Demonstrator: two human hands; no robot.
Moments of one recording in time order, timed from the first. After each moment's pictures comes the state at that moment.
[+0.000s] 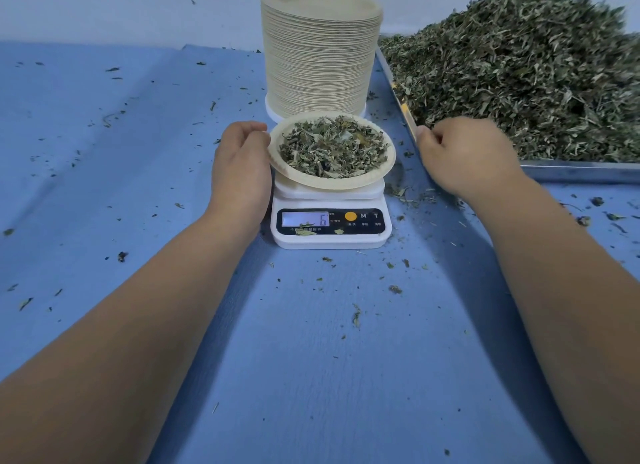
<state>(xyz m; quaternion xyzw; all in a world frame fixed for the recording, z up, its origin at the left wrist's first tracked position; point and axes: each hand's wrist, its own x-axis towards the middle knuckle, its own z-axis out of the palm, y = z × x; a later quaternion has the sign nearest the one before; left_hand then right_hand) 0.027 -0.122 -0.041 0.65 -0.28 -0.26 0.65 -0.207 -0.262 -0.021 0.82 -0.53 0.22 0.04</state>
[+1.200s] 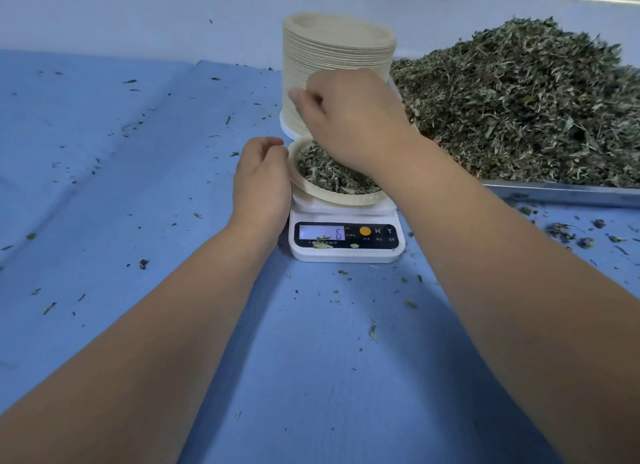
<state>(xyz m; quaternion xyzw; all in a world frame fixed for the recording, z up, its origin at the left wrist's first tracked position) 0.029 -0.124 -0.042 0.64 -0.29 -0.26 0.66 -0.068 -0.208 0.039 0.90 -0.32 0.29 0.06</state>
